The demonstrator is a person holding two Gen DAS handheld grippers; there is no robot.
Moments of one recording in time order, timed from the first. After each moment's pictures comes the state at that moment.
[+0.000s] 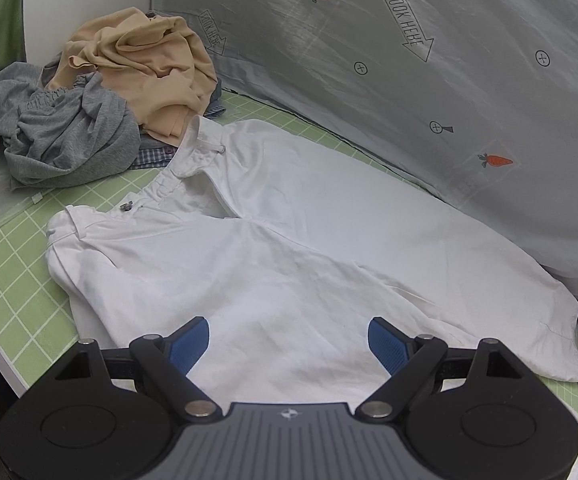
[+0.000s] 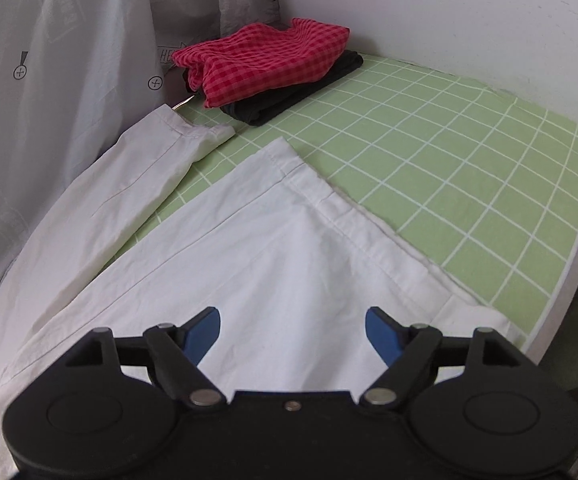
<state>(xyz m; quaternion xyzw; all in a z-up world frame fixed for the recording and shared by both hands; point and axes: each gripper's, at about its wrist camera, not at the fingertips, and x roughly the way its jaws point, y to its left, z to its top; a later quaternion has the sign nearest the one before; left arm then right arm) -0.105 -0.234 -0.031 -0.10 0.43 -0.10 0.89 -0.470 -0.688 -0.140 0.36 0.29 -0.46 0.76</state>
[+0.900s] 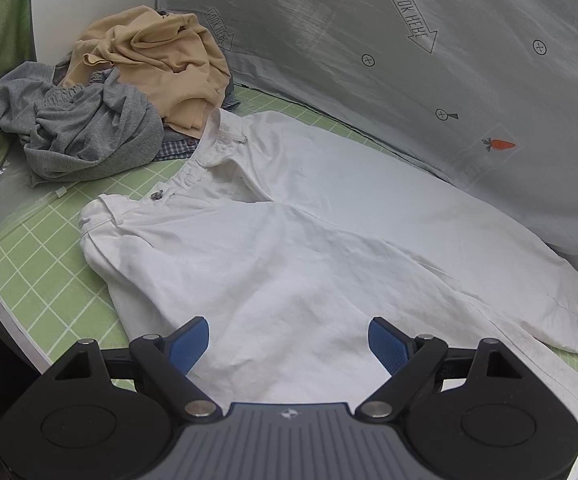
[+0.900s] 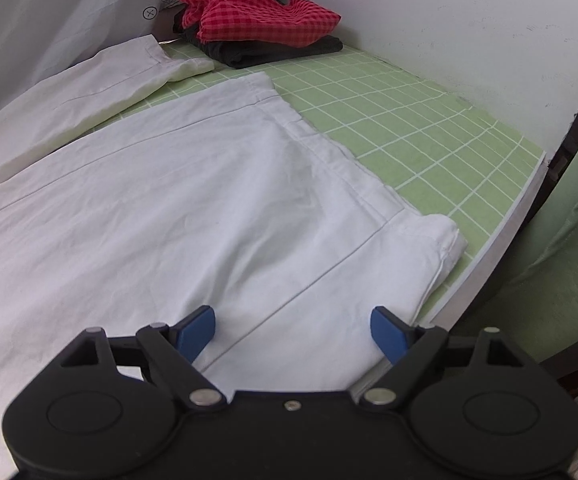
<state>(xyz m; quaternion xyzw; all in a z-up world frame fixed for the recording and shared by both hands) -0.125 -0.198 -0.032 -0.07 0.44 -0.10 0.89 -0.452 -0.613 -0.178 0.24 0.38 -0.53 0.72</state>
